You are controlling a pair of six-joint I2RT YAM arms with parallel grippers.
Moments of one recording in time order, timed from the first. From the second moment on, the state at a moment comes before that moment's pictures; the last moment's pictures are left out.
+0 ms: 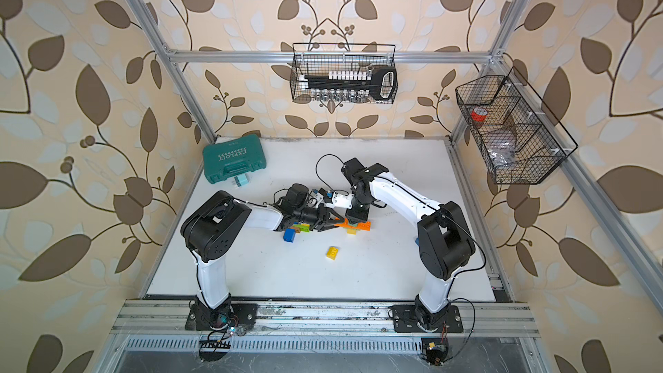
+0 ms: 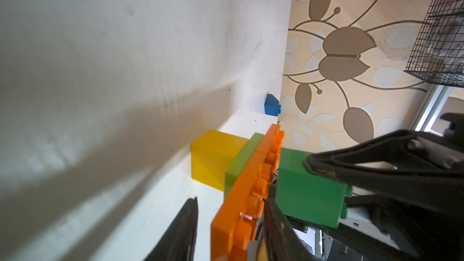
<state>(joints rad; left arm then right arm) -0.56 1.94 0.88 0.42 0.88 -1.00 0.53 1.77 1.40 -1.05 -0.15 -0.75</state>
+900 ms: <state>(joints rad) -0.56 1.98 0.89 0.47 0.92 -1.01 0.56 1.72 1.29 -0.93 -0.11 -0.79</state>
